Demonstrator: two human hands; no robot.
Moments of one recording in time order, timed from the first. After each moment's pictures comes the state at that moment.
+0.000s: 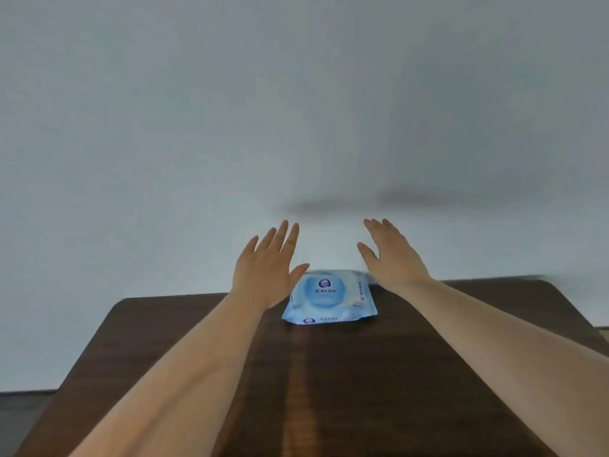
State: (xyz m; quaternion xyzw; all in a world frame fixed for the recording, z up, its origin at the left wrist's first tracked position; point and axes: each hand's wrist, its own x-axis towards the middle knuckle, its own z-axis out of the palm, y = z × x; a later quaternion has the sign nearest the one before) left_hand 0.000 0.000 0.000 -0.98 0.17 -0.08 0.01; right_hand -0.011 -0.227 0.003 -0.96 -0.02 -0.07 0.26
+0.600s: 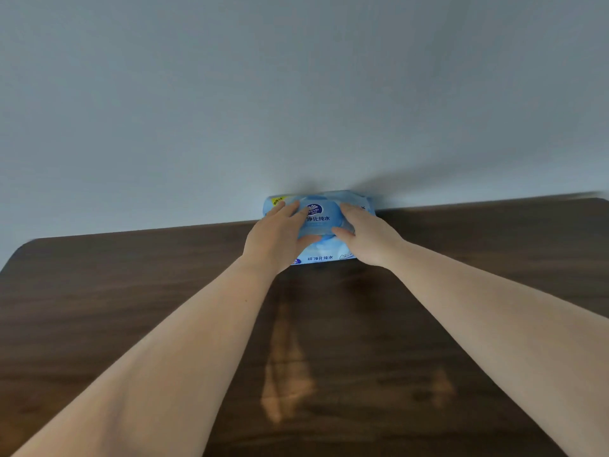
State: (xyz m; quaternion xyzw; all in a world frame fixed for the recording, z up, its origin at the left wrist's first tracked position) left_hand 0.066 -0.044 -0.184 -0.98 0.18 0.04 -0.11; right_hand 0.049 -0.220 -0.179 -0.96 -0.03 0.12 0.25
